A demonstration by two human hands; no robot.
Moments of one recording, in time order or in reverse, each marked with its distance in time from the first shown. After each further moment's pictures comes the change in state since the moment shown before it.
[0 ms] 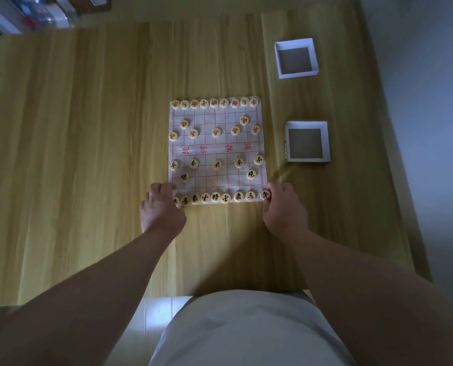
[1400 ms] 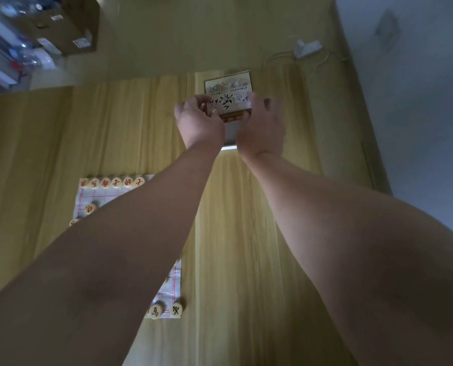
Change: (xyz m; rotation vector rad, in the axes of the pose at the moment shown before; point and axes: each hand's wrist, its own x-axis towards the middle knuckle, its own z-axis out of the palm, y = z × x) left_hand 0.253 0.425 0.017 -0.689 0.356 -0.032; right_hand 0.345 0.041 -0.184 0.291 0.448 -0.115
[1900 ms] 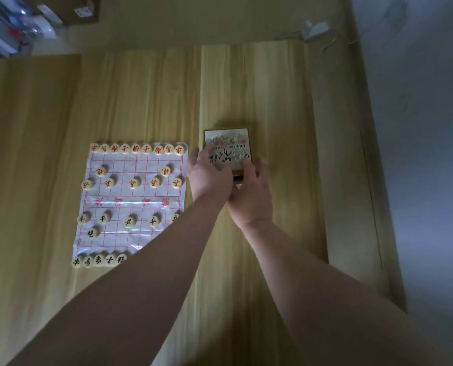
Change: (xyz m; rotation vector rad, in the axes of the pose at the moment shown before) left_hand -0.144 -0.069 -0.045 0.158 -0.195 -0.128; right_hand -0.181 0.033 -0.005 0.047 -0.300 0.147
